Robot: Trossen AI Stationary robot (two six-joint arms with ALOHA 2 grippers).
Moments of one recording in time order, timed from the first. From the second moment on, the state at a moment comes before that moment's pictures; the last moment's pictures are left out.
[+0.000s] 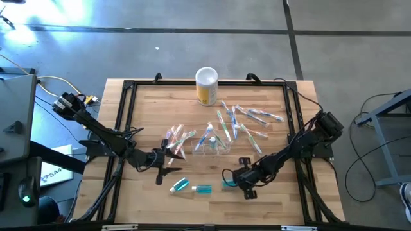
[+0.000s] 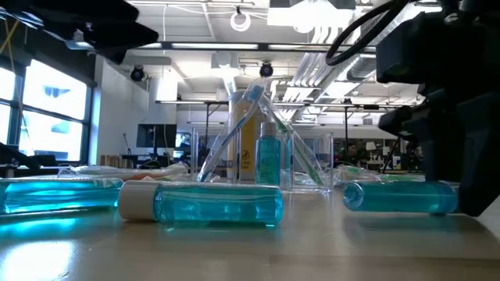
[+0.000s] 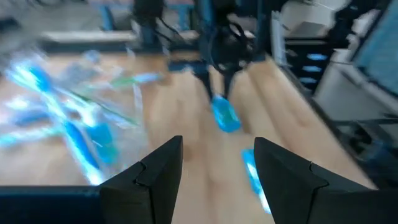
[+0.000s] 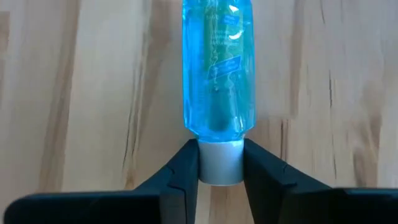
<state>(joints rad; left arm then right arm) -0.60 1.16 0.46 0.48 -0.53 -0.15 0.55 1.74 0.90 -0.36 0.09 0.47</state>
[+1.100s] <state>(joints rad) -0.59 1.78 1.08 0.31 -0.92 0.80 0.42 1.59 0.90 -0.10 0.13 0.69</state>
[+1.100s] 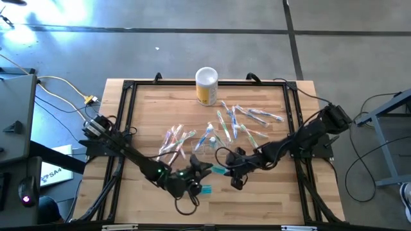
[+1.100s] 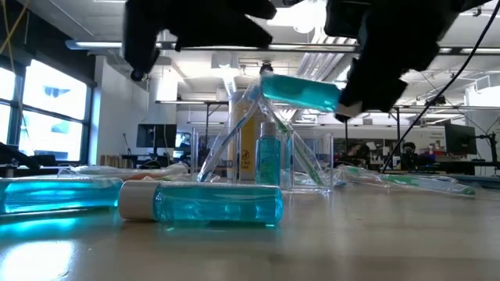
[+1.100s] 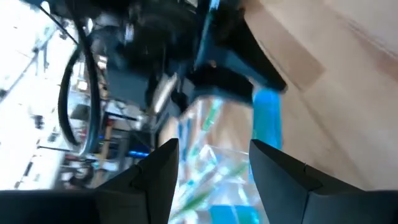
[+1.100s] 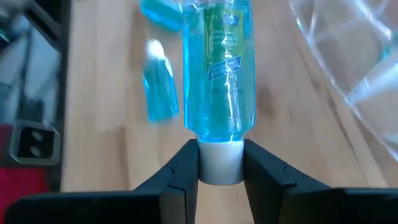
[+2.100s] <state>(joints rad) -0.57 1.80 1.11 0.18 -0.93 0.83 0.37 1.58 0.90 0.01 0.15 0.65</state>
